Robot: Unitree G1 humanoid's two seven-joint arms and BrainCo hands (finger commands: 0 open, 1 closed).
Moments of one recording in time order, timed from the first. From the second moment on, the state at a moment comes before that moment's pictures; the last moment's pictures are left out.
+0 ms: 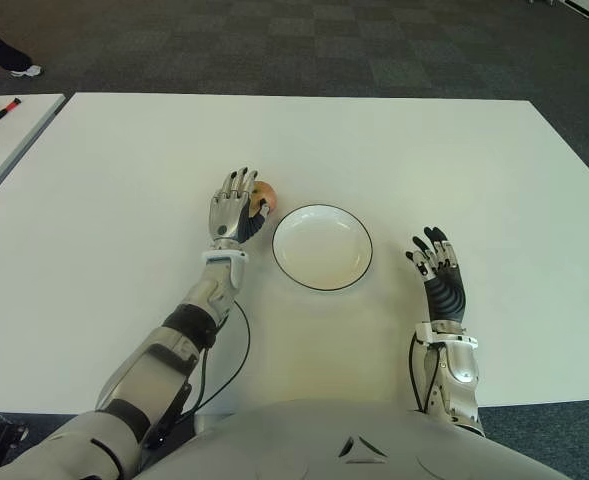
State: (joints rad) left arm -0.33 0.20 -0.43 0.71 0.79 0.06 0.71; right arm 0.26 0.00 -0.17 0.21 0.21 -0.48 0.17
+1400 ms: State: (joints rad) left arm -0.37 0.20 -0.45 0.80 0.79 -0.01 0.73; right arm 0.25 0.01 -0.17 0.23 0.21 -0.48 0.18
